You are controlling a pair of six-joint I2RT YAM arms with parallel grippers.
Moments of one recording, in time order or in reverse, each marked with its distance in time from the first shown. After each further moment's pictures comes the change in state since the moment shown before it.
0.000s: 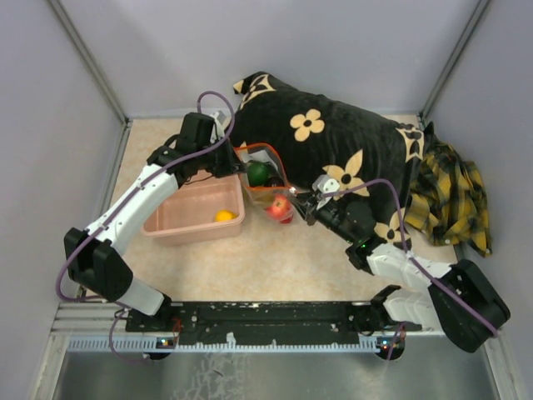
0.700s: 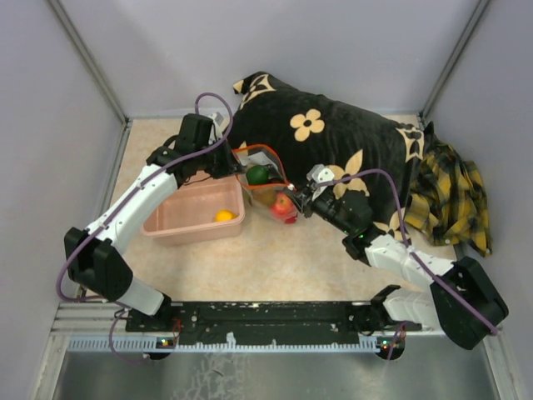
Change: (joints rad) left arm 0.015 0.000 -0.017 -0.003 -0.016 0.011; right arm 0.000 0.006 0.119 -0.138 -0.009 -0.023
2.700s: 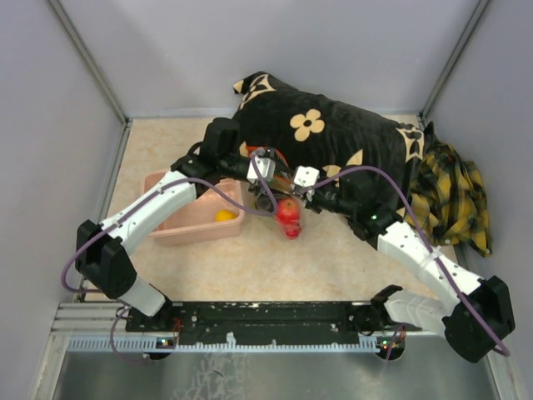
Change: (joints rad) left arm -0.181 0.035 -0.032 0.320 0.834 1.439; right arm -0.032 -0.083 0.313 -0.747 -0.171 -0.500
